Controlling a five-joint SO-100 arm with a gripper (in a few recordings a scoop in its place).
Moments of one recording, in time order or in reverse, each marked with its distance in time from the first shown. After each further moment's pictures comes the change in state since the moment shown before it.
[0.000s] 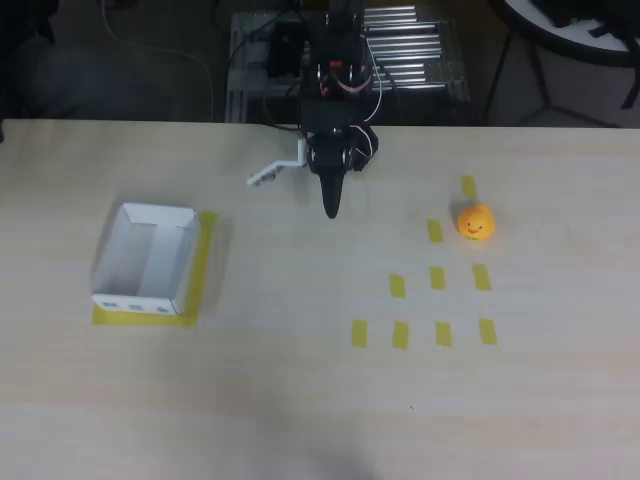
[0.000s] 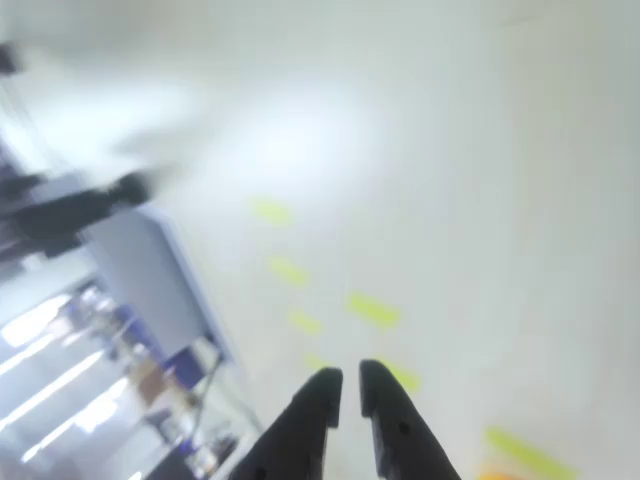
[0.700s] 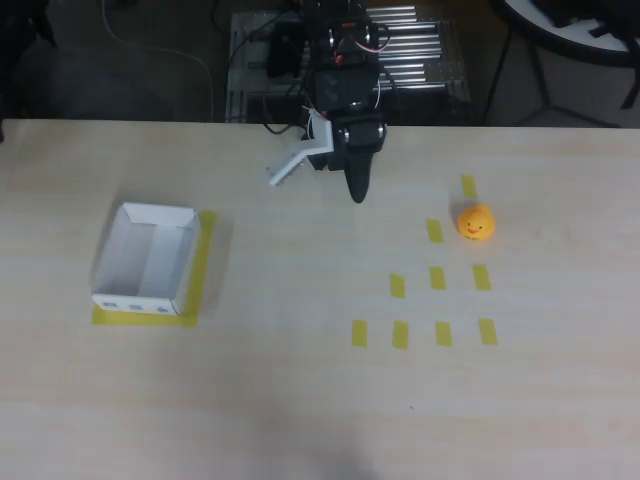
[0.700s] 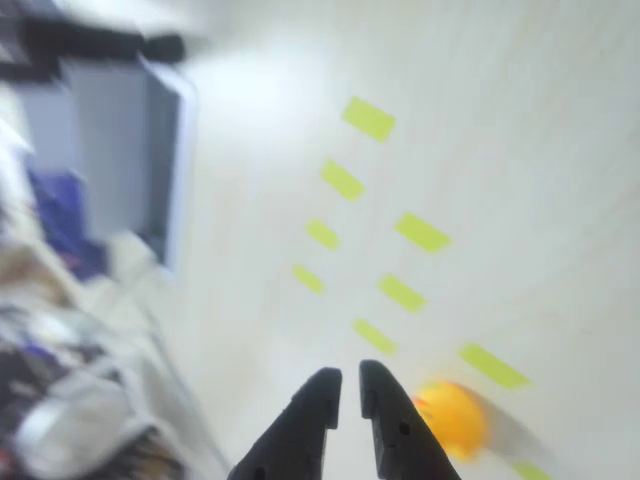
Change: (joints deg) arm -11.0 -33.8 -43.9 15.5 -19.6
